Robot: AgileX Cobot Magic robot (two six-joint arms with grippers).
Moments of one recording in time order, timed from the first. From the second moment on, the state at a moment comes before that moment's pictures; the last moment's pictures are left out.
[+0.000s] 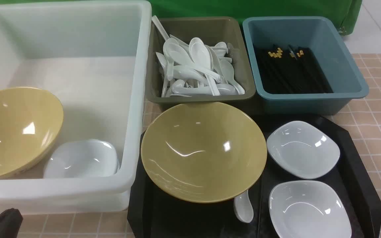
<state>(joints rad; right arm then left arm) -0.02 -0.01 0.03 0.06 0.32 -0.09 -0.05 -0.02 0.02 -0.04 0.35 -0.07</state>
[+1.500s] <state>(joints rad) -0.02 -0.01 0.03 0.06 -0.37 -0.09 -0.05 -0.02 0.03 0.03 -0.26 -0.07</state>
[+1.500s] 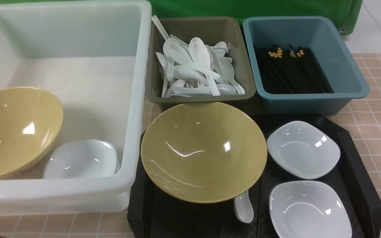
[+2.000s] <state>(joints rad) -0.02 -0.01 0.01 0.06 -0.54 0.36 -0.05 -0.02 -0.03 -0.04 -0.70 -0.12</state>
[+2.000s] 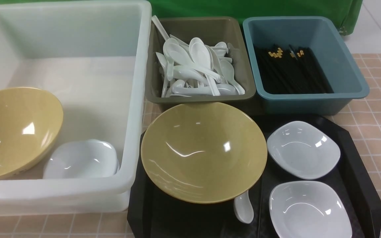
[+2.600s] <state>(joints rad) -0.02 0.53 -0.42 0.09 0.47 -0.13 -0.23 0.79 -0.89 -0.19 0.57 0.02</state>
